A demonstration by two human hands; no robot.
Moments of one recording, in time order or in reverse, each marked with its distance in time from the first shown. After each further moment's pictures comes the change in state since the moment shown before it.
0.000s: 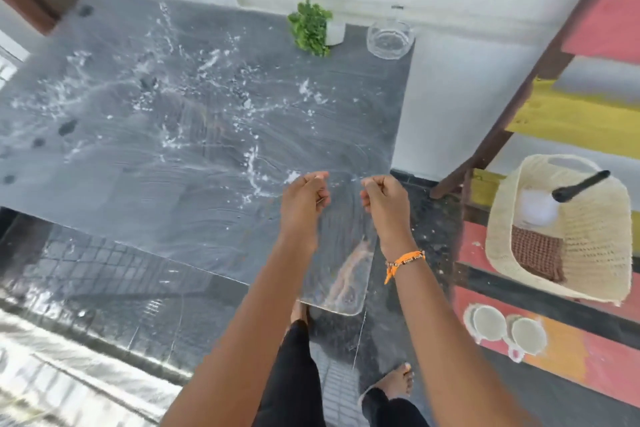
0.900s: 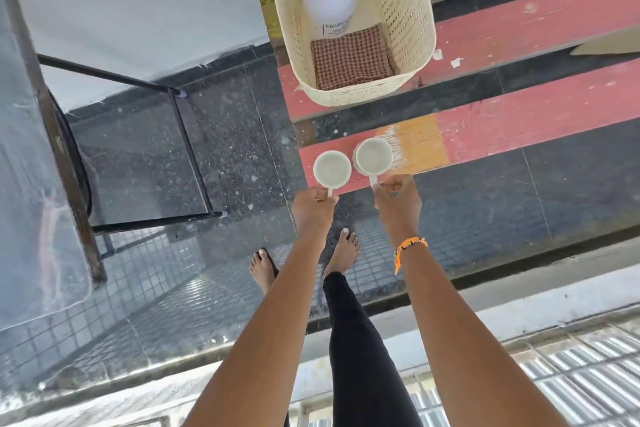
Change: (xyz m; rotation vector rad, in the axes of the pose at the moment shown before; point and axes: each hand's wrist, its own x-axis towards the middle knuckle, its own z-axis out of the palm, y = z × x) left_hand -0.086 -0.366 0.139 1.081 -0.292 -0.189; right_hand -0.078 0.307 -0.273 -0.055 0.578 0.523
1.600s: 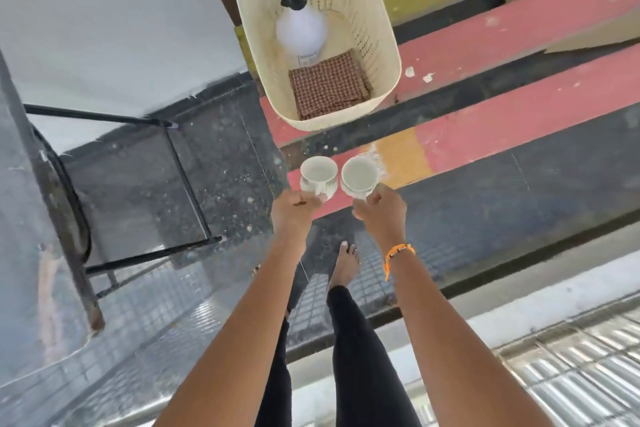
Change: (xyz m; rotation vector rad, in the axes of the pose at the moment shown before) left_hand 0.010 0.029 -0.018 -0.057 -0.002 0.129; right_hand -0.001 -0.024 -0.009 -0.083 -0.069 -0.044
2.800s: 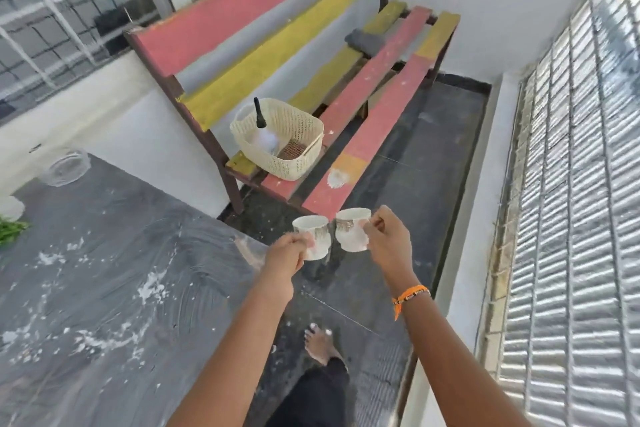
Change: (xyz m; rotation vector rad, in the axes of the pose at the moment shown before) left_hand -0.131 -0.017 -0.325 0.176 -0.702 0.317; right_hand -0.387 -0.092 0.121 0.448 0.742 -0.071
